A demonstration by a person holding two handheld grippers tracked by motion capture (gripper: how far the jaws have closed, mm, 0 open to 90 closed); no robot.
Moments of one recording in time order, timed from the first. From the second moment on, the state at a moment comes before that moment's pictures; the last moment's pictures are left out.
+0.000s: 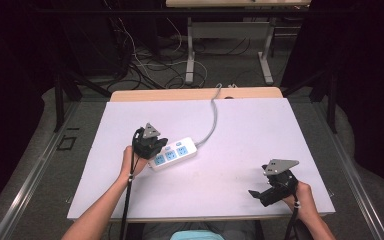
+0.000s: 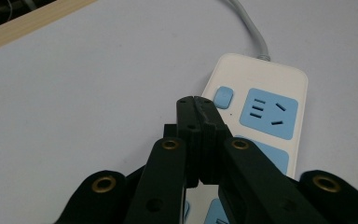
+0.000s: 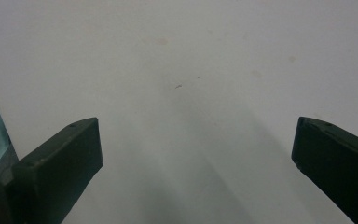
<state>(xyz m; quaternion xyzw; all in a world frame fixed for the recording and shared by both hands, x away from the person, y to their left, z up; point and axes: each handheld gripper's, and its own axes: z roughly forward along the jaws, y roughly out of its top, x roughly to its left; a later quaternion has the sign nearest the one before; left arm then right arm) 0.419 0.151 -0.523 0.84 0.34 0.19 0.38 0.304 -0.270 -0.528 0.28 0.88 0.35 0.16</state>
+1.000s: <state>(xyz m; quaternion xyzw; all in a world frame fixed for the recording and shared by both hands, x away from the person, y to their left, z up) 0.423 0.146 -0.538 0.85 0.34 0.17 0.37 0.304 -0.269 -0.528 0.27 0.88 0.35 0.16</state>
